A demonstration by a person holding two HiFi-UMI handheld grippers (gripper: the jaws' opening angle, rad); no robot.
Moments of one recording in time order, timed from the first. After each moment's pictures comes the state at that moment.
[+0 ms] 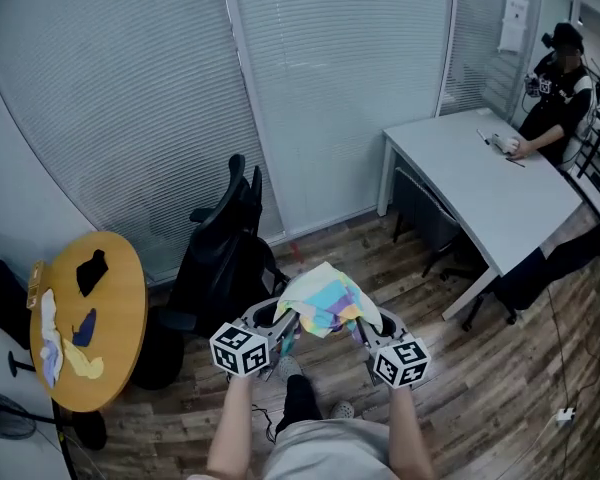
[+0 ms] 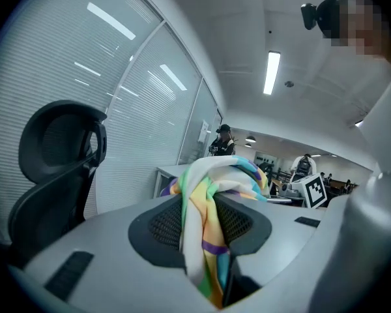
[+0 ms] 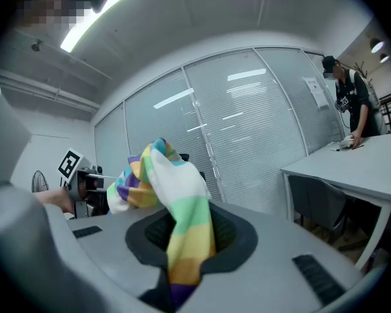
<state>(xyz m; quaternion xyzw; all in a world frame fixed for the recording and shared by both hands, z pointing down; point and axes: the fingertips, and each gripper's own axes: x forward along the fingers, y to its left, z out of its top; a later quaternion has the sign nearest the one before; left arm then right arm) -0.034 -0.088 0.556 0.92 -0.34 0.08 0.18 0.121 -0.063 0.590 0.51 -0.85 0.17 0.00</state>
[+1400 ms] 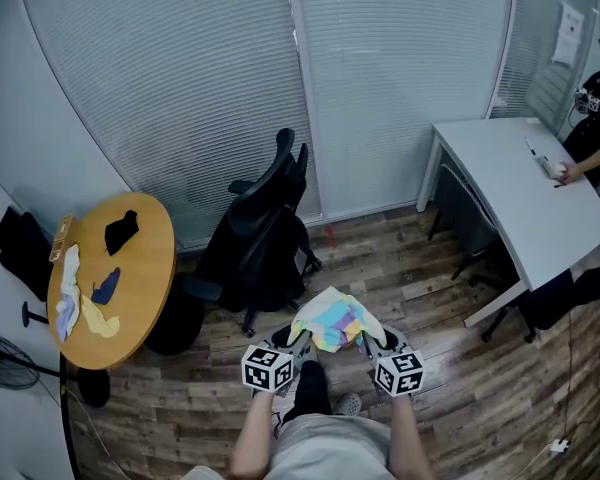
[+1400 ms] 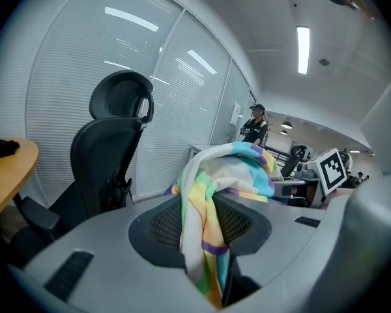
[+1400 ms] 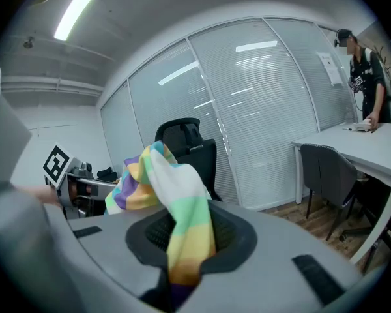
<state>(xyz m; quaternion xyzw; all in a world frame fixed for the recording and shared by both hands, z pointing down) -0.092 -0.023 0.668 0.84 -0.46 0.15 0.23 0.066 -0.031 0.680 0.45 -0.86 0.22 0.09</state>
